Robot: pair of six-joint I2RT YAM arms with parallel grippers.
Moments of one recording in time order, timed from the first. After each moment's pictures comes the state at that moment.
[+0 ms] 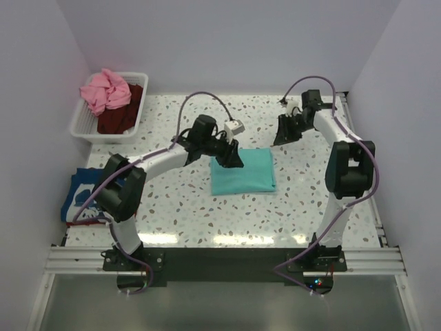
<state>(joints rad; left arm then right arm) -0.57 1.81 1.23 -0.04 0.70 -0.05 0.03 1.98 1.62 -0.80 -0.52 -0.14</state>
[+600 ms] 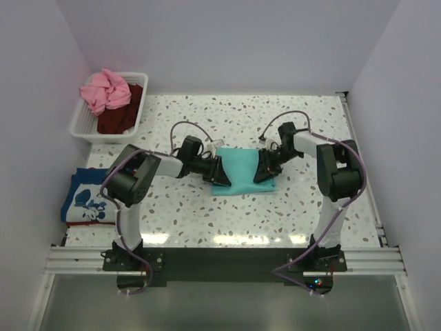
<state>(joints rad) -0.49 1.97 0.97 0.25 0.89 -0.41 0.19 1.96 1.26 -0.77 -0.78 0.02</state>
